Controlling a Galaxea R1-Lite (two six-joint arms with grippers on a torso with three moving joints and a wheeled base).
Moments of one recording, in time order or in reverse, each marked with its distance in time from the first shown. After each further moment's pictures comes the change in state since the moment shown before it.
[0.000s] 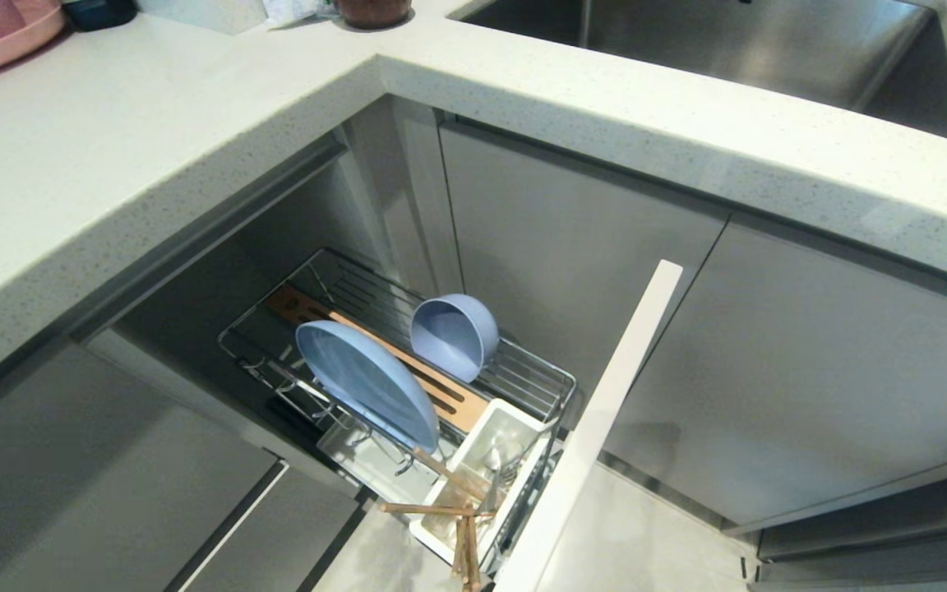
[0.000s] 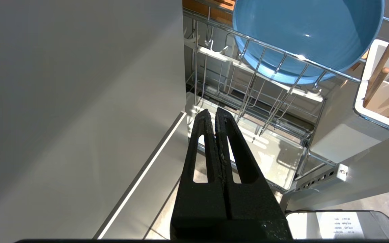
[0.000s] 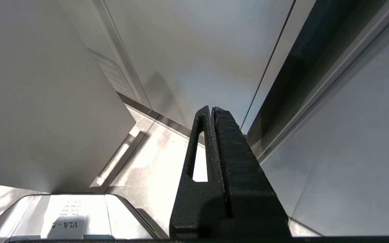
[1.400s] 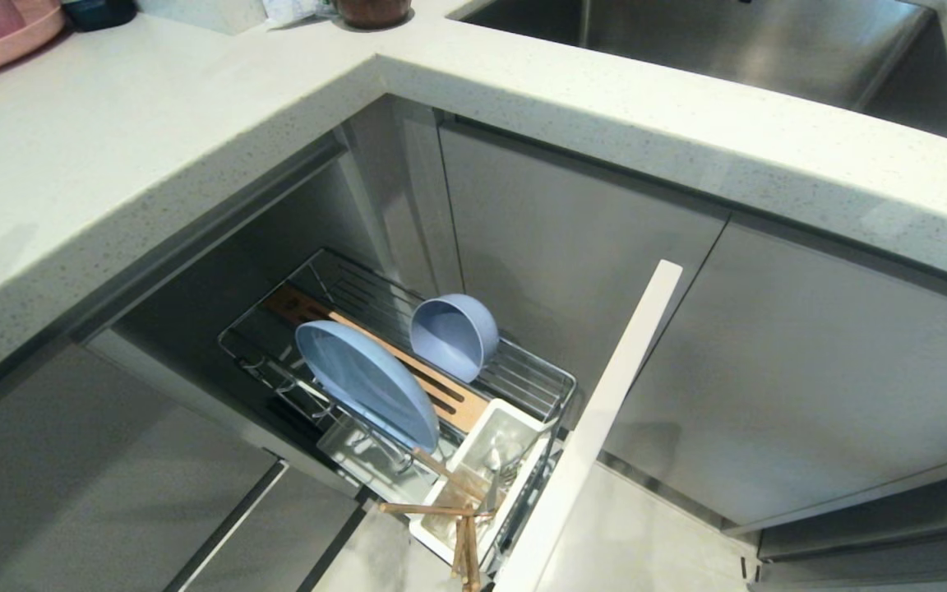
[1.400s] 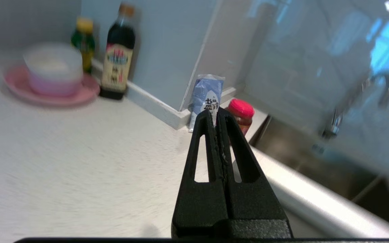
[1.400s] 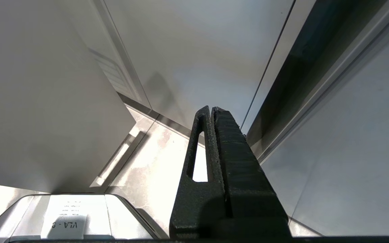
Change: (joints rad) left arm -0.004 0.709 -1.266 0.024 0.036 -0.351; right arm 0.000 0.000 0.000 0.000 0.000 0.000
